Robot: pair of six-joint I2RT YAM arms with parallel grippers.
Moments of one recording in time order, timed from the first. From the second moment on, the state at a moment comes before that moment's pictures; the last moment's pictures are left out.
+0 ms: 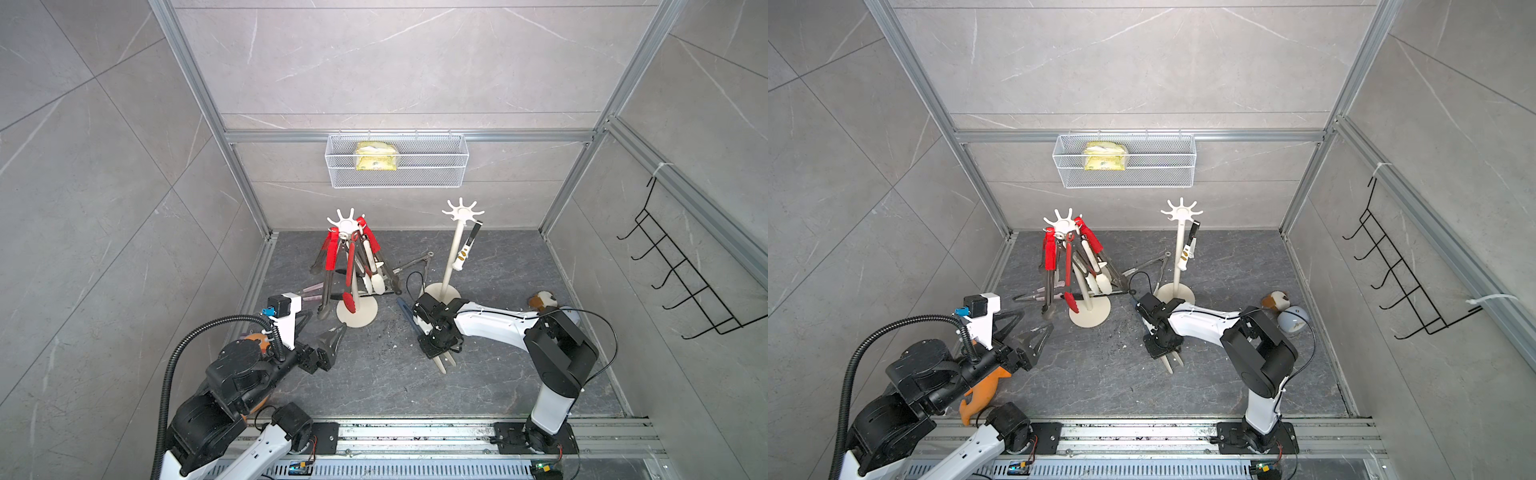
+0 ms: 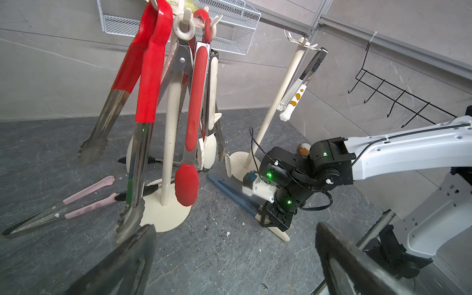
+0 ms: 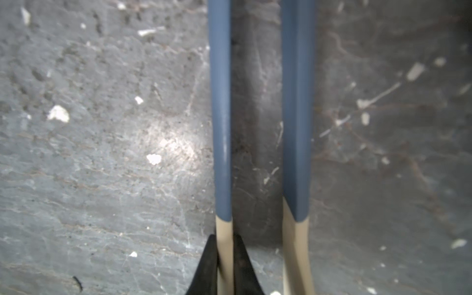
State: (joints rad) left arm -0.66 0.42 1.00 -0.80 -0.01 -0.29; right arm 0.78 1.81 1.12 -0.73 -0.07 0.29
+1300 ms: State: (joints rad) left arm -0.66 0.47 0.97 -0.72 -0.02 -0.26; right arm 0.78 1.39 1.10 -0.98 -0.15 0.22
